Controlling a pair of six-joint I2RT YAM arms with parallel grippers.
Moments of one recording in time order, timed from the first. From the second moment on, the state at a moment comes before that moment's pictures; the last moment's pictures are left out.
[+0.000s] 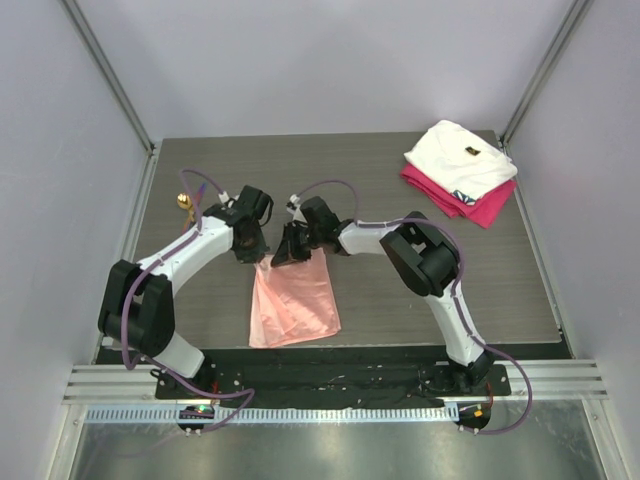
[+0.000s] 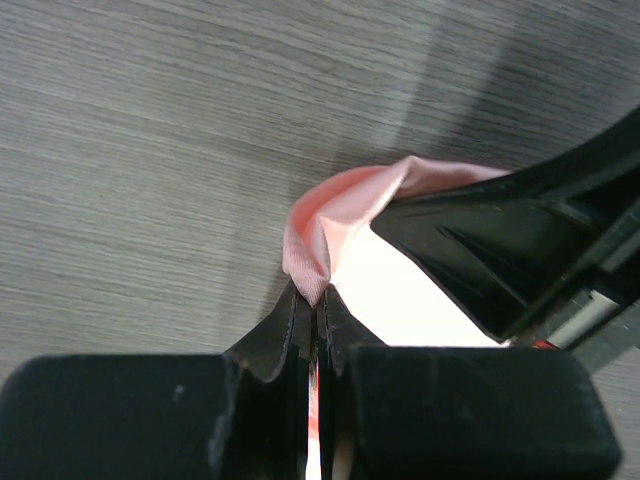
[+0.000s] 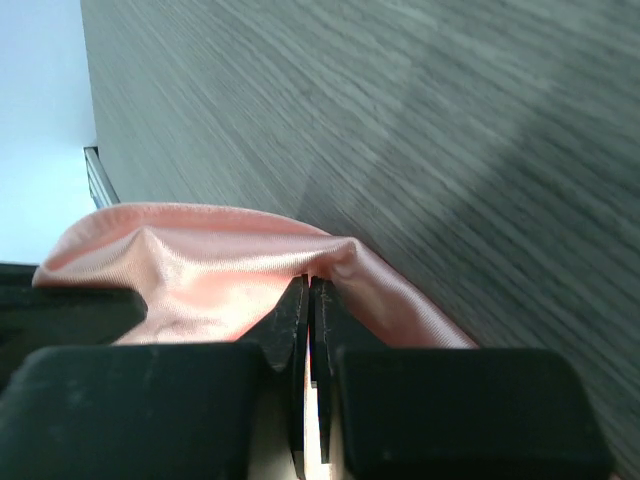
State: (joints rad) left arm -0.43 1.55 1.10 -0.77 -0.22 -0.71; right arm 0.76 2.24 1.41 0.13 -0.56 0.75
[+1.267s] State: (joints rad) left arm -0.45 1.70 1.10 -0.56 -0.03 -0.84; right arm 0.72 2.06 1.26 0.01 -0.47 0.67
